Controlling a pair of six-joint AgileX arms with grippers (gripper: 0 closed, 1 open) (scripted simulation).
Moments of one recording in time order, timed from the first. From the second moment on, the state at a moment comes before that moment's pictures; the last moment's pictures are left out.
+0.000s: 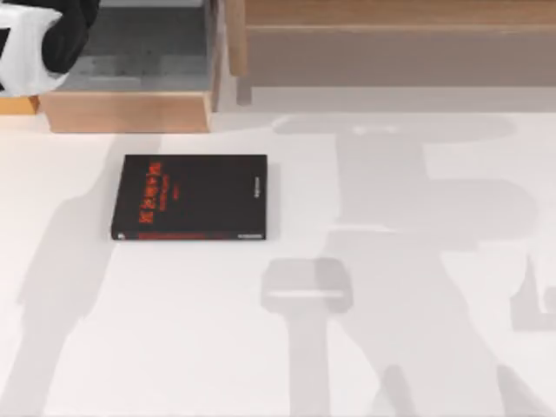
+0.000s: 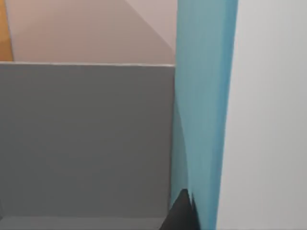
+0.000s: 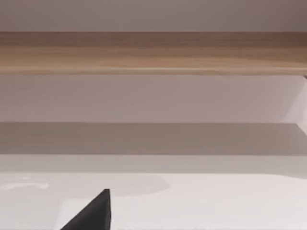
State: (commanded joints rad) left arm -0.23 1.96 1.38 0.58 -0.19 0.00; right arm 0.00 0.00 0.00 0.00 0.00 0.00
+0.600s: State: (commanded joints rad) left arm -0.27 1.80 1.43 0.58 -0.18 0.21; right arm 0.00 0.00 0.00 0.00 0.00 0.00
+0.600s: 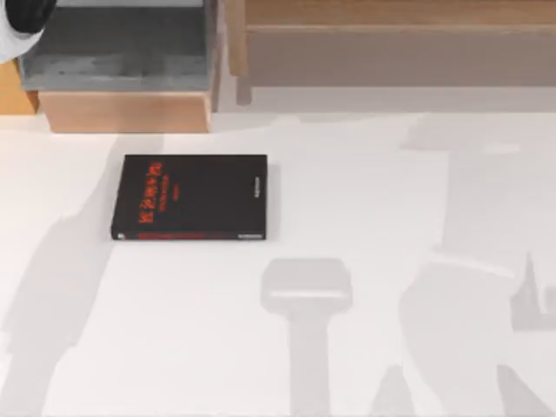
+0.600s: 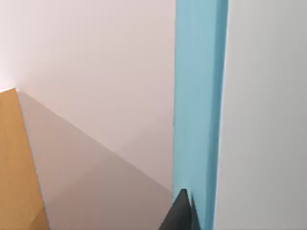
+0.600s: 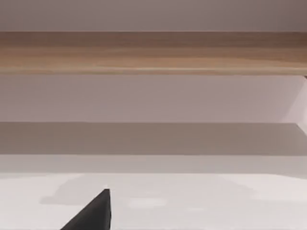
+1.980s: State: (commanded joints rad) left arm -0.60 1.72 0.66 0.50 -0.47 1.27; right arm 0.00 0.00 0.00 0.00 0.00 0.00
